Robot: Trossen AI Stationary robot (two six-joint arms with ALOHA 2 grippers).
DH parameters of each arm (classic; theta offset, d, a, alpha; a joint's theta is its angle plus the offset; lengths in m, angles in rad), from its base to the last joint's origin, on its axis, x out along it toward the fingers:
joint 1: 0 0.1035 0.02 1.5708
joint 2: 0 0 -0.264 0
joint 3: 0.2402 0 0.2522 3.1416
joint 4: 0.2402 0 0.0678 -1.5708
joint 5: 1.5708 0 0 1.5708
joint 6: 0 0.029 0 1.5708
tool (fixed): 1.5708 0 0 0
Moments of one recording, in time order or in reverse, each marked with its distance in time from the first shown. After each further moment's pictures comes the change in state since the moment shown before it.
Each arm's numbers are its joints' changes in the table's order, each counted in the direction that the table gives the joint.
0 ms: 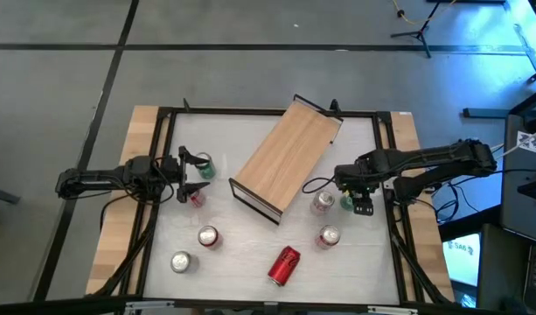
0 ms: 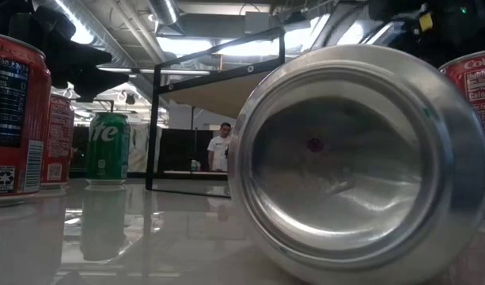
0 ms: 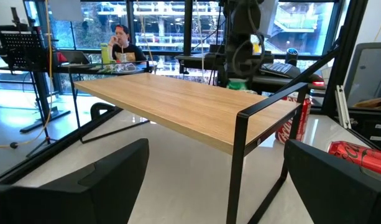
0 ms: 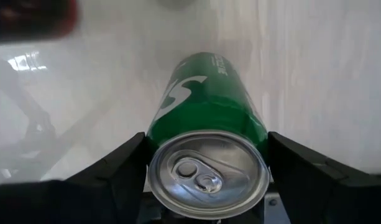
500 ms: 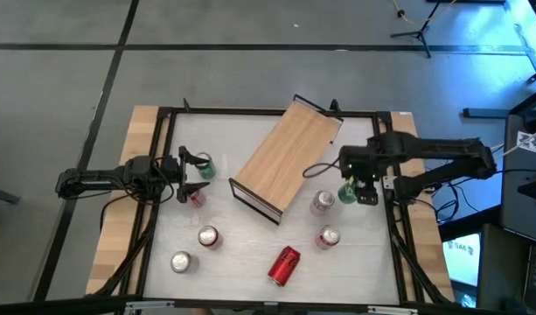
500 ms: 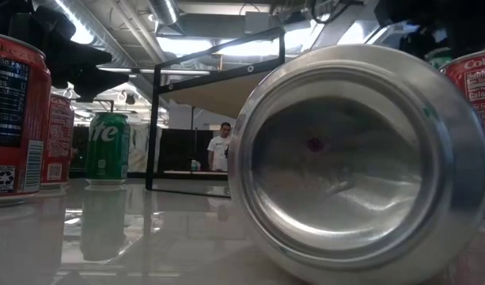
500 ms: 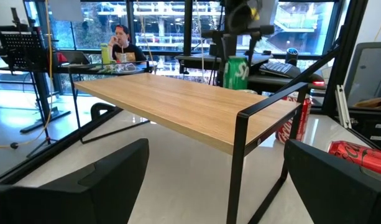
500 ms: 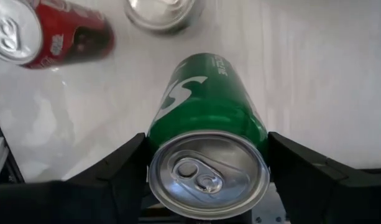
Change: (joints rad) left arm 0.000 0.000 0.000 0.000 0.000 0.003; right arm -0.110 -0.007 0.261 0.179 -0.035 -0.094
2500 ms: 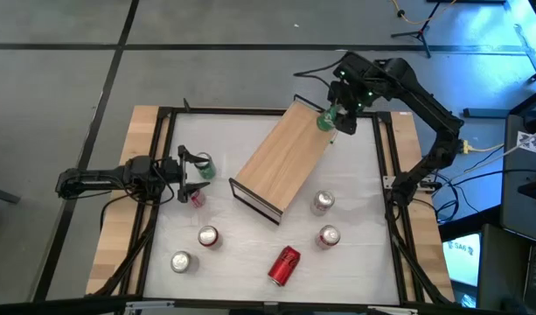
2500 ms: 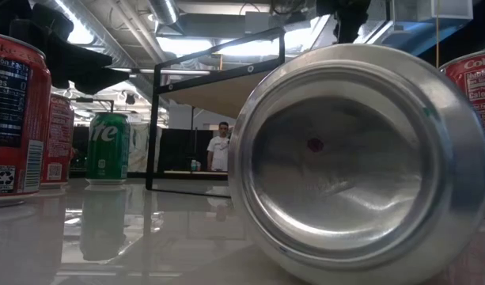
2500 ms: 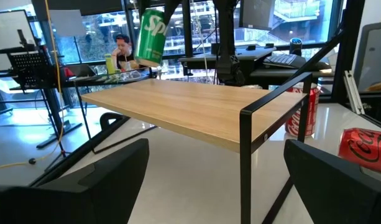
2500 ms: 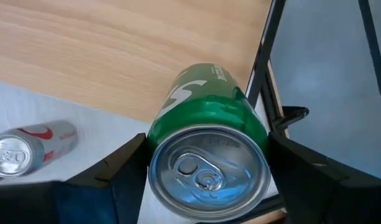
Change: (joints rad) left arm 0.000 0.000 0.000 -0.001 -0.008 0.106; right arm -0.557 -0.371 0.741 0.075 0.107 -0.437
